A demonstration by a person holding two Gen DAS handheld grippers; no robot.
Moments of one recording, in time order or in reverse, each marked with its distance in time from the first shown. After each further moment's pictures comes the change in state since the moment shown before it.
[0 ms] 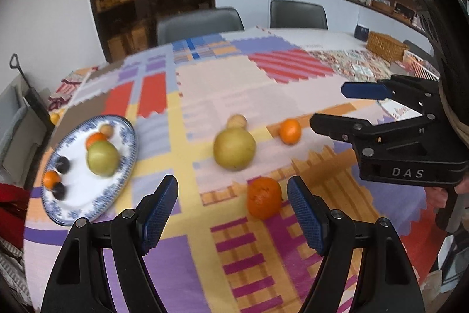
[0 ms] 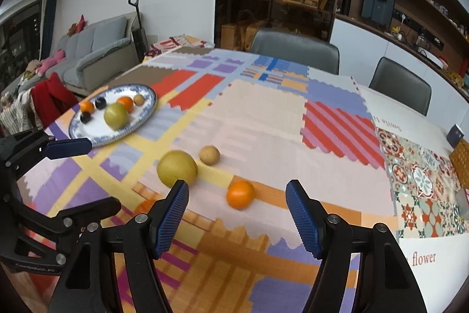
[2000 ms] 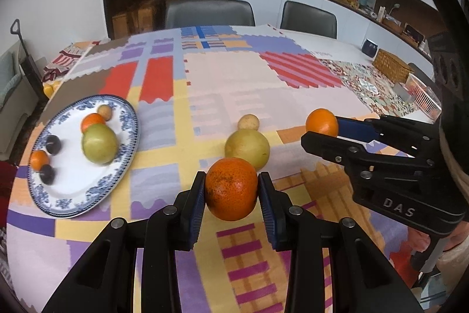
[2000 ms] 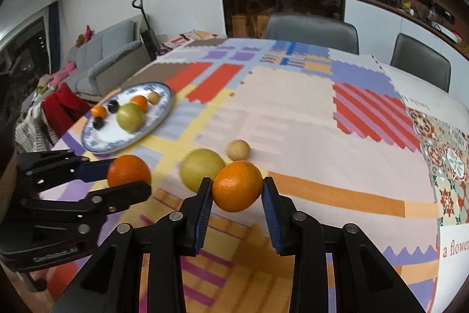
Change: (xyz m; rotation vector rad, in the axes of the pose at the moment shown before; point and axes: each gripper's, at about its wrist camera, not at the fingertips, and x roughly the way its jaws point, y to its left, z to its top) left arm 0.003 0.033 0.006 -0.131 0.019 -0.052; right arm 0.023 0.017 0.004 0.082 0.027 0.121
